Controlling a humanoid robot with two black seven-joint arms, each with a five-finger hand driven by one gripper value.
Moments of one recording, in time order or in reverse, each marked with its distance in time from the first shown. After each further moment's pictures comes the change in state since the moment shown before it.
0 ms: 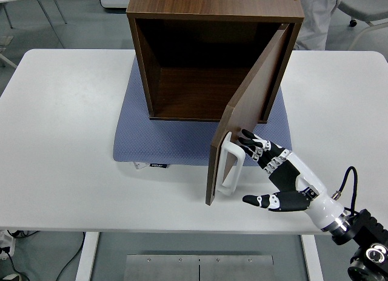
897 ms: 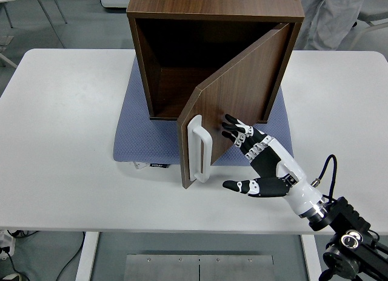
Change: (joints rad) left arm 0.000 0.000 0.000 0.000 0.000 0.000 0.000; right arm 0.093 0.110 -0.044 -0.055 0.002 -0.045 0.000
